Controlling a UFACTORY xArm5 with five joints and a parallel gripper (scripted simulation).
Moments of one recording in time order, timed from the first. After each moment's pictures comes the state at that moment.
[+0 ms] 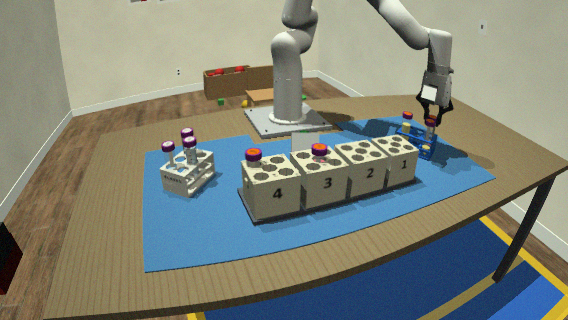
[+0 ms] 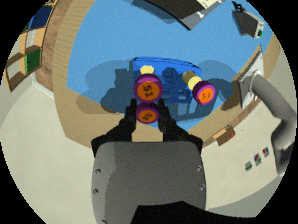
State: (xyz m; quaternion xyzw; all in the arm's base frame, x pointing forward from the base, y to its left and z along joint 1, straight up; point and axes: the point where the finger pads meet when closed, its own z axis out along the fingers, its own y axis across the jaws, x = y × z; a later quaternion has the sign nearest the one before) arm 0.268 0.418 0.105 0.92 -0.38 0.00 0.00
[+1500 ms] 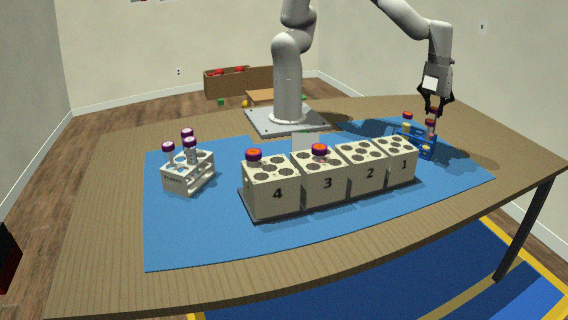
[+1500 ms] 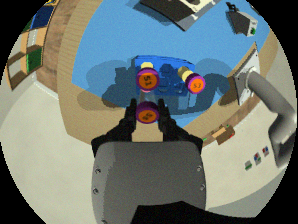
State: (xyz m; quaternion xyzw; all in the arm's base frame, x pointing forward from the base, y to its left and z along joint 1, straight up) arm 0.268 0.418 0.135 0.92 -0.38 0.00 0.00
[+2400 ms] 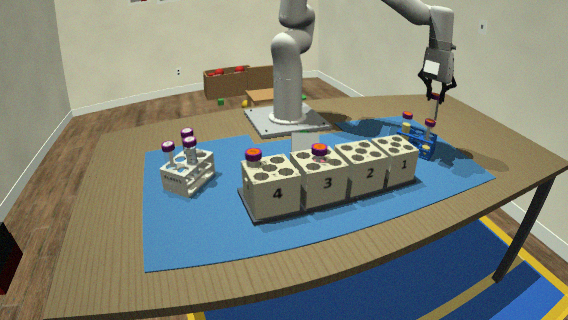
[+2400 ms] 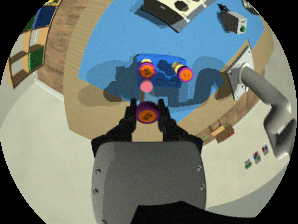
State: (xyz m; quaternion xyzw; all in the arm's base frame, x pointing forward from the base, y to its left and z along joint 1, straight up) arm 0.268 0.418 0.181 0.92 -0.38 0.00 0.00
